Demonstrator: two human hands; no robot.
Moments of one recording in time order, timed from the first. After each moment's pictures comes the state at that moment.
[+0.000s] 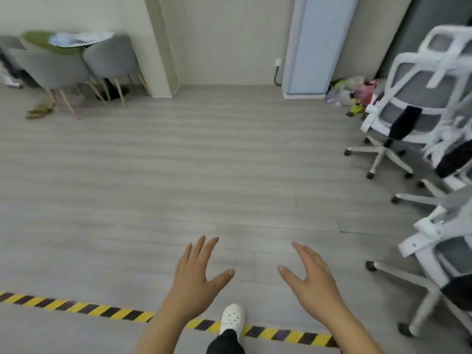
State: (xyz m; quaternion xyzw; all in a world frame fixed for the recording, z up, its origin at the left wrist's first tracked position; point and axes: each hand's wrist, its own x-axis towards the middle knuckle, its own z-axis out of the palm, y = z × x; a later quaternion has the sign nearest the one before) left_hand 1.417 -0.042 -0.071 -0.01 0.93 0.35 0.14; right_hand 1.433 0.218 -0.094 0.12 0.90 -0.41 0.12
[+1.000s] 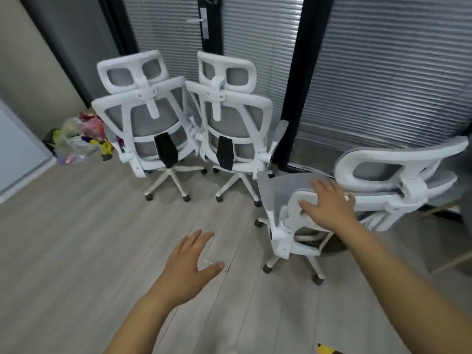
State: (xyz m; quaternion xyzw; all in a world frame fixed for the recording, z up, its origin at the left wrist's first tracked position) left_hand 0.857 0.515 -0.046 0.58 0.73 0.16 0.32; right_hand 1.152 0.724 -0.034 0.65 0.75 -0.15 -0.02
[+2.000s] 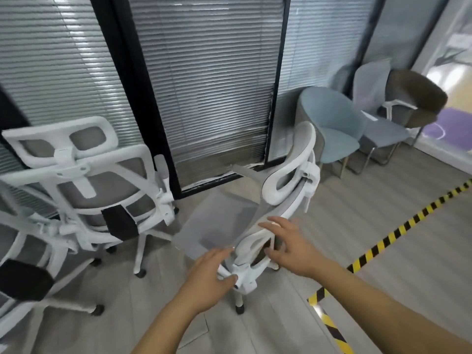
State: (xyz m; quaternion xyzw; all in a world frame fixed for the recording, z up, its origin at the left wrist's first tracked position) left_hand 0.823 0.707 -0.068 0.84 0.38 0.06 0.40; right_hand 1.065 0.615 -0.054 0.74 0.59 -0.20 -0.23
